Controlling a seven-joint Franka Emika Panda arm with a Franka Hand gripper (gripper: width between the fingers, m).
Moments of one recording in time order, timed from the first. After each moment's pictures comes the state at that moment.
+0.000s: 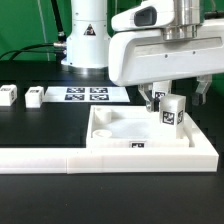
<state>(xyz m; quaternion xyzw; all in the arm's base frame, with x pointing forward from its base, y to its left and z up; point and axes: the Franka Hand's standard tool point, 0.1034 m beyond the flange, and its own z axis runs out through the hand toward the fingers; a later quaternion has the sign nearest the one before) 0.609 0.110 0.077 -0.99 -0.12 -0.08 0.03</state>
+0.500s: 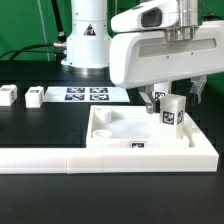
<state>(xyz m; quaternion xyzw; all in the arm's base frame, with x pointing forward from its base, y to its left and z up) 0.608 0.109 0.076 -0.97 -0.23 -0.08 0.02</state>
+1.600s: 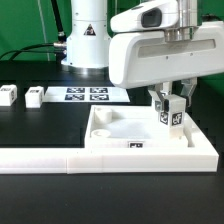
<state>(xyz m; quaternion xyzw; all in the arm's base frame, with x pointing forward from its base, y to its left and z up) 0.609 0.107 0.075 -0.98 -0.16 -0.08 0.03</state>
